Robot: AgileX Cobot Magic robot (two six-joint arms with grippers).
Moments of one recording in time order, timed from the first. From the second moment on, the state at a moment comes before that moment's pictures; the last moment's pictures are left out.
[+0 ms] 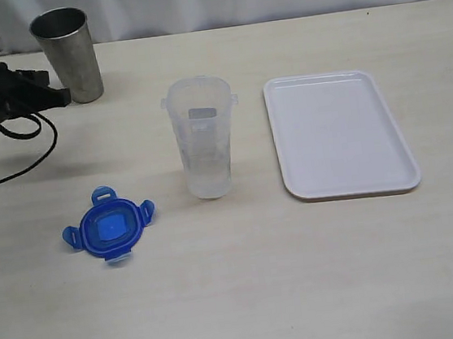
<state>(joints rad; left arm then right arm) -0.06 1.92 -0.86 0.29 -0.53 -0.17 0.03 0.00 0.00 -0.09 0.38 -0.06</state>
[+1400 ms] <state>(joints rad) -0.11 1.68 -0.77 -0.48 0.66 0.20 0.03 0.00 0.00 -0.09 0.38 -0.06</state>
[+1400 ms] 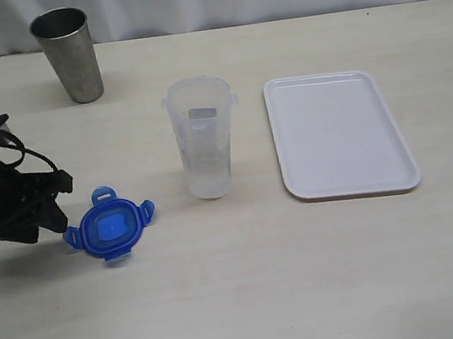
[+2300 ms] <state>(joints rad) -0.24 1.68 -0.66 -0.65 0.40 0.19 0.03 0.00 0.00 -0.09 0.38 -0.06</state>
